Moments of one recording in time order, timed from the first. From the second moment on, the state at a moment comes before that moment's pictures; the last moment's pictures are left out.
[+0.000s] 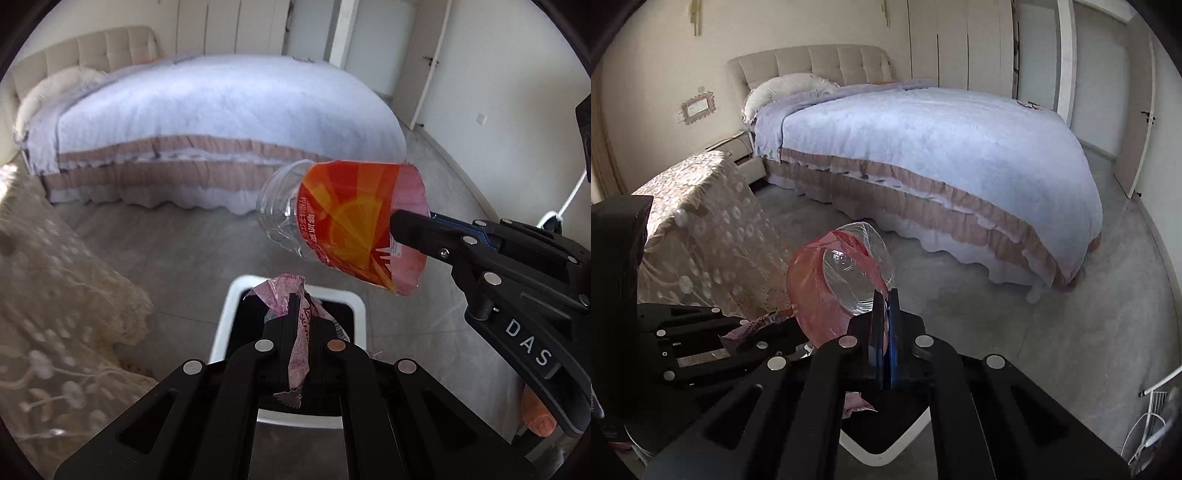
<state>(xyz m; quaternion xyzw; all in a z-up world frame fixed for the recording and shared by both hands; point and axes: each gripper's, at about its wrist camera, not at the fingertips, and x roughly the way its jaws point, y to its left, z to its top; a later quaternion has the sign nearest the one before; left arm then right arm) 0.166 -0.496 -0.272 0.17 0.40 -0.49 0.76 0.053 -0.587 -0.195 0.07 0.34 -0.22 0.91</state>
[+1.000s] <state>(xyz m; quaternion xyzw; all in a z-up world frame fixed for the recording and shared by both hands) 0.197 -0.492 -0.312 0.25 0.43 -0.42 0.76 0.082 -0.607 -0.265 0.09 0.43 -0.21 0.87</state>
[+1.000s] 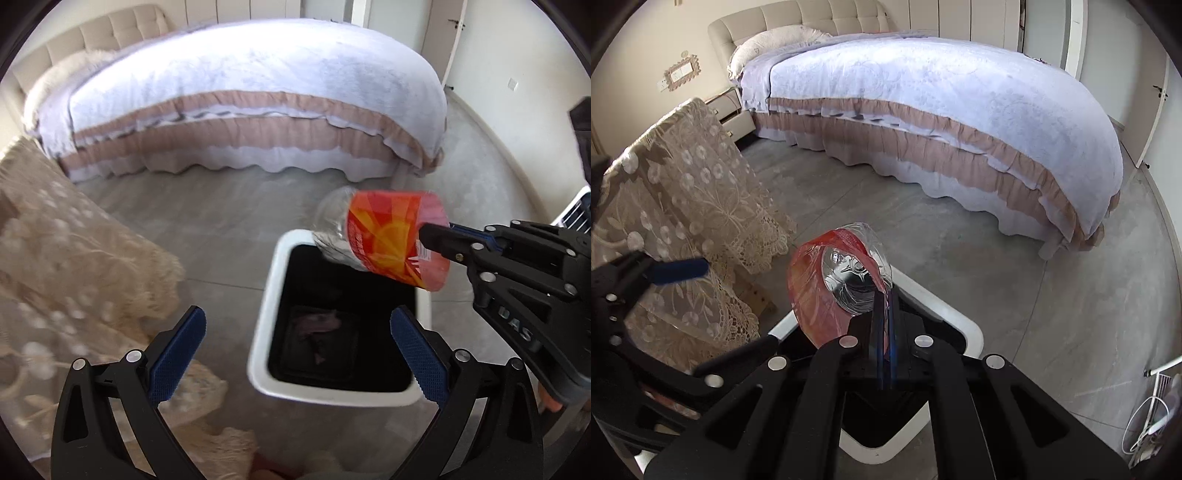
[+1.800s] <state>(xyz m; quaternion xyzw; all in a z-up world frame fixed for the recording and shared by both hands) 0.198 -0.354 -0.158 0.04 0.24 -0.33 0.91 0.094 -0.524 -0.177 -0.12 0.19 -0.21 0.95</state>
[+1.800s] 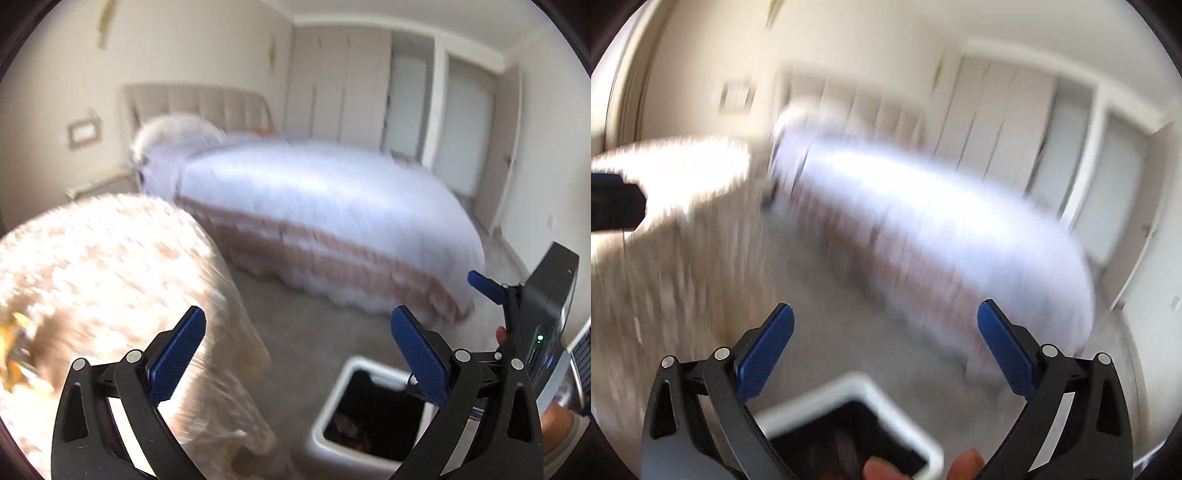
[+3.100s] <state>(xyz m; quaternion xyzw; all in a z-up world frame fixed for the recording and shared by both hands) 0.185 0.074 -0.135 -0.03 0.25 0.15 0.96 0.190 -0.158 -0.100 -0.15 0.17 0.24 0.94</state>
